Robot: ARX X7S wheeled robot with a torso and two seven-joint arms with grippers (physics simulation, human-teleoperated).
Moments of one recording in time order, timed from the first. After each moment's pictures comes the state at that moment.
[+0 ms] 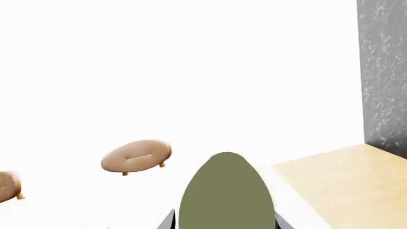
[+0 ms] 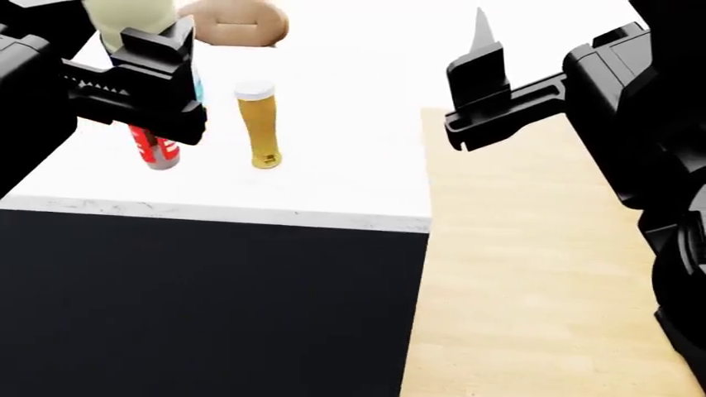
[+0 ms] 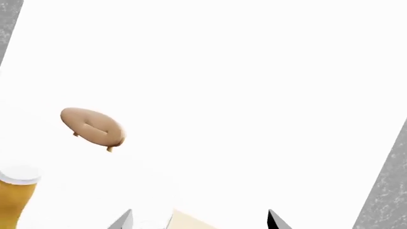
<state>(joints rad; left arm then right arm) -1.61 -0.98 0.66 0.60 -1.94 -0.84 -1.05 1.78 0.87 -0.96 -0.64 1.75 0.84 1.19</state>
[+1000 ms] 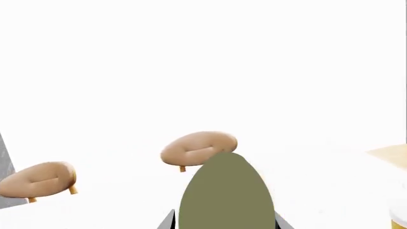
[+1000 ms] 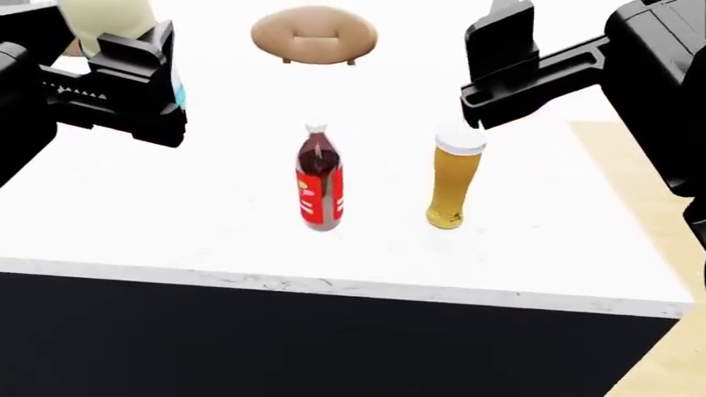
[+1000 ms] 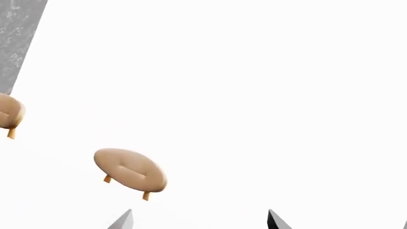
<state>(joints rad) -1.58 -1.03 0.64 0.61 -1.94 -0.83 -1.05 1.85 0.89 -0.92 -0.65 1.82 0.85 1.20</state>
